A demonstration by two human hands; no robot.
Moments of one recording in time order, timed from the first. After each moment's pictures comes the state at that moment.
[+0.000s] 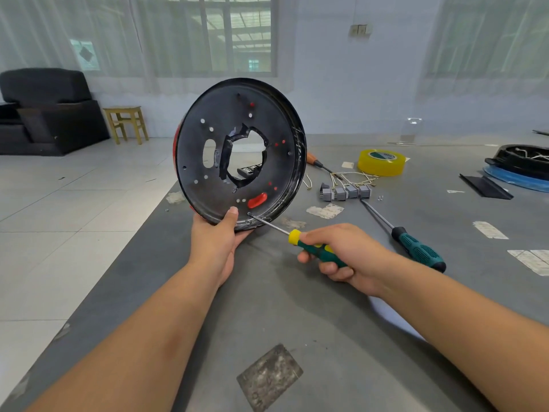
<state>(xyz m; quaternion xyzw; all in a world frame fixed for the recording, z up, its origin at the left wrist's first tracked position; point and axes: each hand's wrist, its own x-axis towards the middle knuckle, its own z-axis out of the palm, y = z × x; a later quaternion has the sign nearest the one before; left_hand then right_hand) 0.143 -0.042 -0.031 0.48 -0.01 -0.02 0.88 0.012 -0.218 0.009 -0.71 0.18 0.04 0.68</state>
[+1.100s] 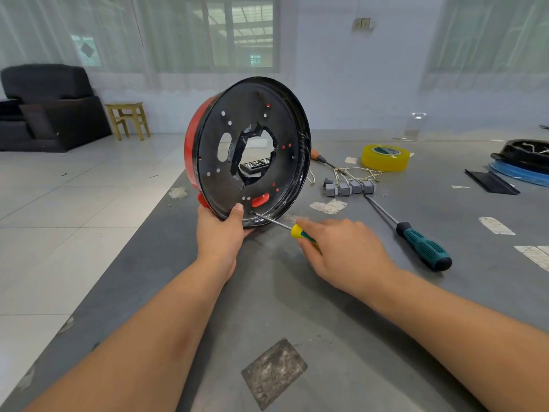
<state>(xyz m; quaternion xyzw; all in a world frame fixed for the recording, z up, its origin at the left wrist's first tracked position) 0.138 -0.045 -0.030 0.57 -0.02 0.04 0.82 0.006 -0.208 -0.006 -0.96 -0.03 -0.27 -0.02</state>
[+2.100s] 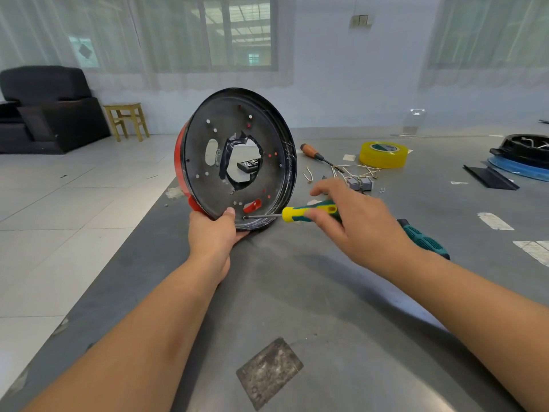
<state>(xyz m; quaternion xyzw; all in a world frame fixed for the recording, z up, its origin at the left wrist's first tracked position) 0.140 -0.042 -0.028 0.58 0.05 0.01 0.81 0.006 -0.239 0.015 -0.94 -0.08 -0.31 0.12</state>
